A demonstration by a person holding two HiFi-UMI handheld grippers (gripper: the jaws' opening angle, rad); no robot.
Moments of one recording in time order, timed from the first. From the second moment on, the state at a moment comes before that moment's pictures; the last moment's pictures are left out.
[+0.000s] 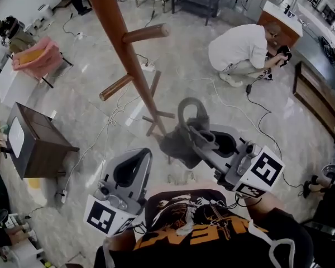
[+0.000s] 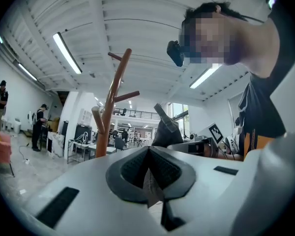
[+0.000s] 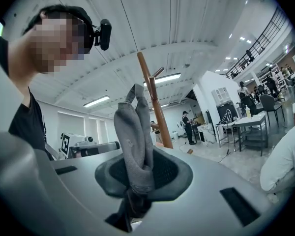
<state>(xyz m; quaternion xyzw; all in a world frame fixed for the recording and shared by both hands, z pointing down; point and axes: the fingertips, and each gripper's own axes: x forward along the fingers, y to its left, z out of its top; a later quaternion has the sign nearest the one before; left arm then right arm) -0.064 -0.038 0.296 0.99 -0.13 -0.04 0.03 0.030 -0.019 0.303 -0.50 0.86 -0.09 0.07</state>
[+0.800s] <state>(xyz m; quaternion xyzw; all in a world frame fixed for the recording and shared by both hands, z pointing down) -0.090 -0.076 0.297 1.00 0.06 0.00 0.03 -0.016 -0.021 0.313 -0.65 0.75 -0.08 0.09</state>
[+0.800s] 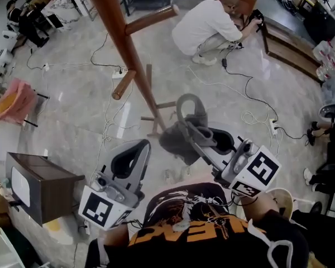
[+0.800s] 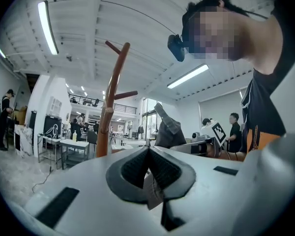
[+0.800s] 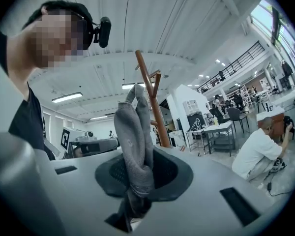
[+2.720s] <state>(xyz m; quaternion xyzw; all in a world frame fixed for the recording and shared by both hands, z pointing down) -0.165 -0.196 0.305 0.97 0.24 -0.01 0.03 -0.126 -0.126 0.327 -0.80 0.59 -0.06 0.07</state>
